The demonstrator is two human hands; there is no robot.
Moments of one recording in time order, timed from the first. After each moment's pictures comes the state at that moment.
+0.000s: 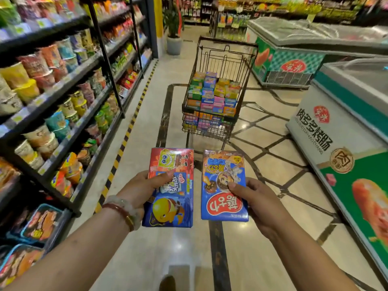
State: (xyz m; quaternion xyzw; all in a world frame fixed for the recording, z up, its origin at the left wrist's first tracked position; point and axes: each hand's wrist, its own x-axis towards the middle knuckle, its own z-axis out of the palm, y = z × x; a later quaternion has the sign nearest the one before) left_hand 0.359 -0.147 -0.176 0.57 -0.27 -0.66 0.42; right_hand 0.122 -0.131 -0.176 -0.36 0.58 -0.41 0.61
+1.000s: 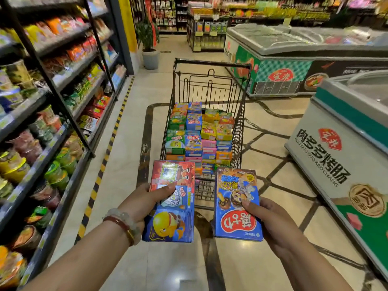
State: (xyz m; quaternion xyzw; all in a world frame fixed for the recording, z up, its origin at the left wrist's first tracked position) left_hand 0.322 -0.598 -0.183 0.54 -0.31 -0.68 0.38; right_hand 0.066 -0.540 -0.186 -0.27 0.60 -0.46 0.60
